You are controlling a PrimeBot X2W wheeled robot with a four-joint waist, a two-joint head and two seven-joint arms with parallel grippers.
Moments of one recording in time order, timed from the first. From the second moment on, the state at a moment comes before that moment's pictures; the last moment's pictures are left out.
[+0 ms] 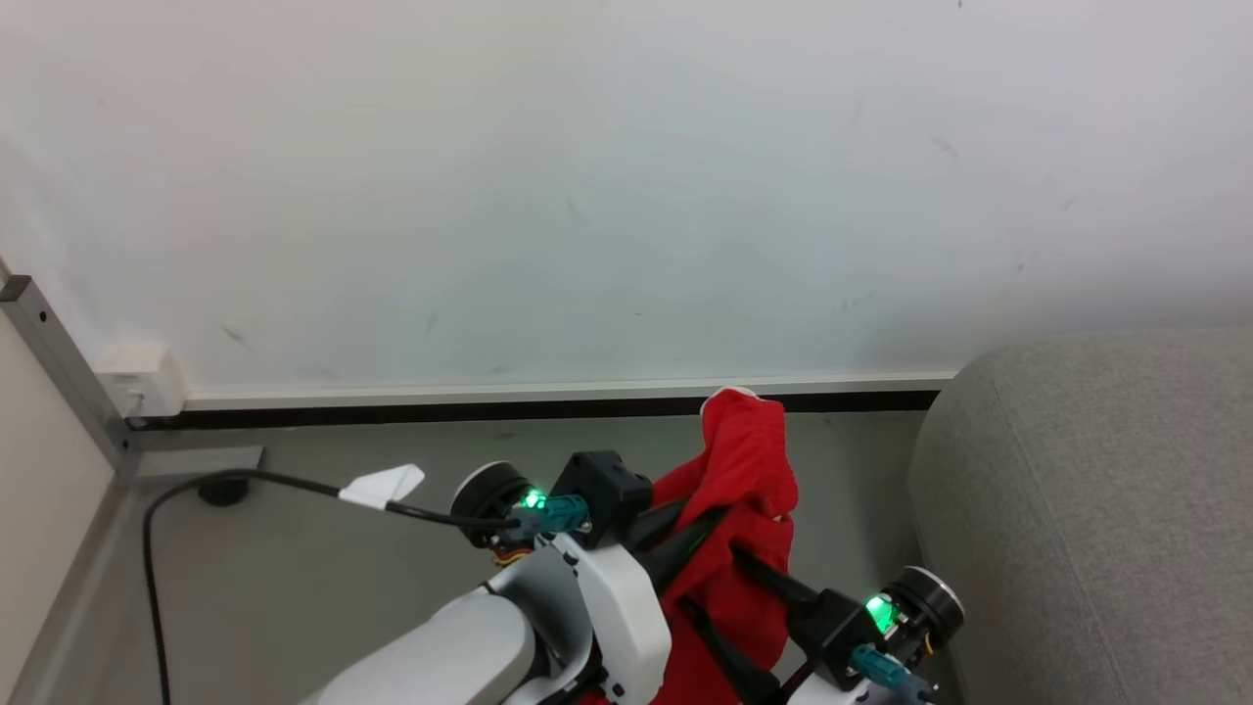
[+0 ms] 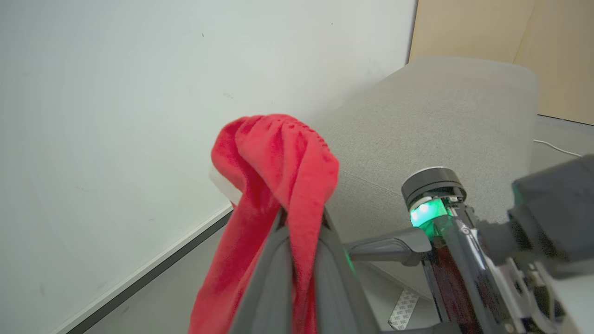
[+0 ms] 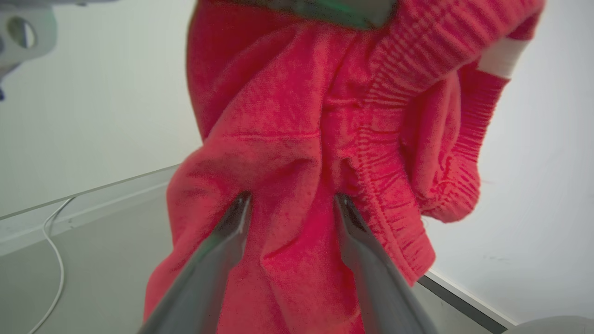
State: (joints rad) left arm -0.66 0.36 -1.03 0.14 -0.64 0.07 0.03; right arm -0.41 -0.06 0.73 0.57 0.24 0.13 -0.25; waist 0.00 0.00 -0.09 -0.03
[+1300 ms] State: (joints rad) left arm -0.54 0.47 -1.04 0.19 -0.62 0.13 -0.12; right arm -0.39 -0.08 0.52 0.41 0.32 0.13 -0.26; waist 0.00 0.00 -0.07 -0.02
